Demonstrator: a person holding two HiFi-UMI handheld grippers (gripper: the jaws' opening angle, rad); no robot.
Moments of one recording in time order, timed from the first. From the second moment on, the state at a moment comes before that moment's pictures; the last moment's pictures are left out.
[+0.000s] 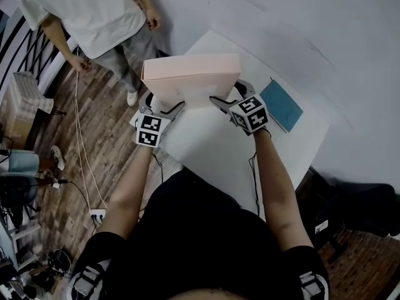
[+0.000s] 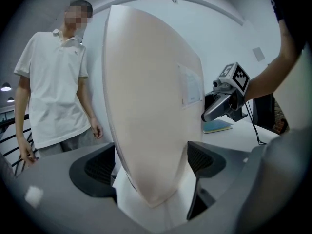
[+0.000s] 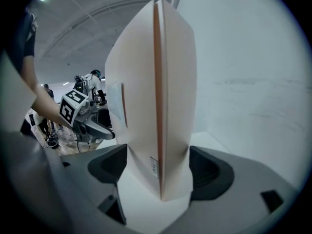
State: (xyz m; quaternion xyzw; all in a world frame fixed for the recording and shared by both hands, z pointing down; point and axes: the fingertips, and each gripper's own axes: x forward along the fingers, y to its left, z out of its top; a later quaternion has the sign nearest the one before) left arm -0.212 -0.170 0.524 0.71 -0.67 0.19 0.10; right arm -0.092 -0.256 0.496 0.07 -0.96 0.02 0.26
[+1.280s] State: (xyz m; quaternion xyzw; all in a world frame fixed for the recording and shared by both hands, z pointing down) left arm -0.217 -0.162 0.346 0.74 -0.67 0.08 -0.02; right arm -0.084 -0.259 0.346 0.09 -0.99 -0.06 0.11
